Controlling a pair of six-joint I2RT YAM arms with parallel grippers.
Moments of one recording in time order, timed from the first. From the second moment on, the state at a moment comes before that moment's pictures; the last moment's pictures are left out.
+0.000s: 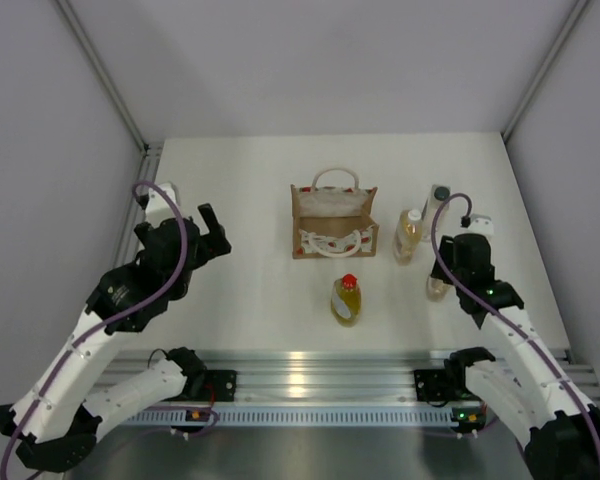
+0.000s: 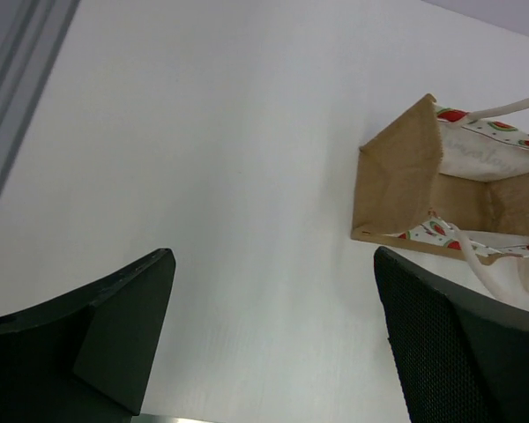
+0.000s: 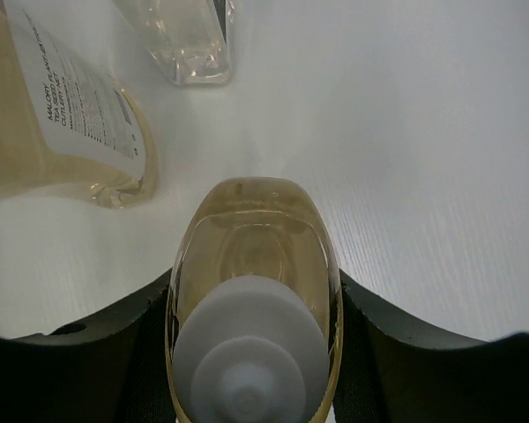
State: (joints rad) left arm -0.68 0.85 1.22 -0.90 -0.65 -0.62; right arm 0.19 0.78 0.54 -0.45 0.32 0.29
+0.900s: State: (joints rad) left arm -0.46 0.77 1.06 -0.91 -0.78 -0.62; right arm 0.19 0.73 0.77 -0.45 0.21 0.25
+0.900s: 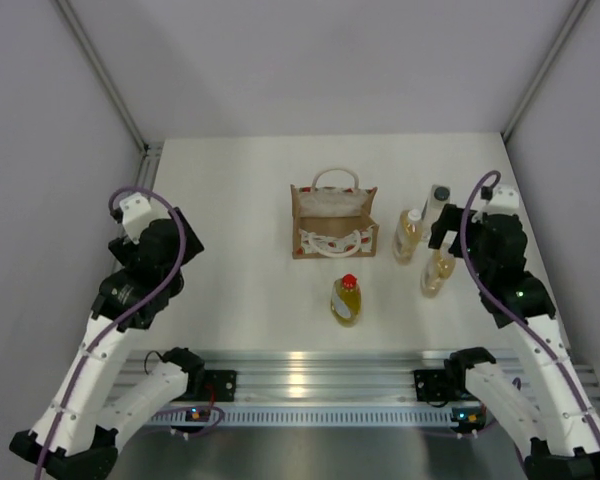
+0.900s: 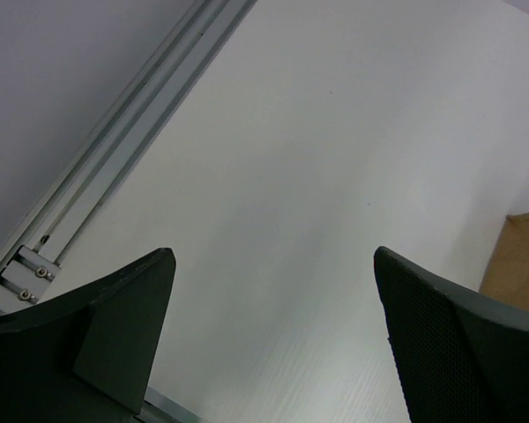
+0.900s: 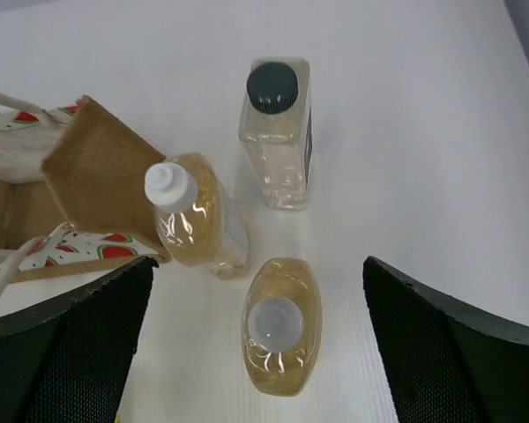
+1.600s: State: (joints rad) left arm -0.39 0.50 1.21 -0.96 -0.57 -0.40; right arm 0.22 0.44 1.16 -0.93 0.33 0.09
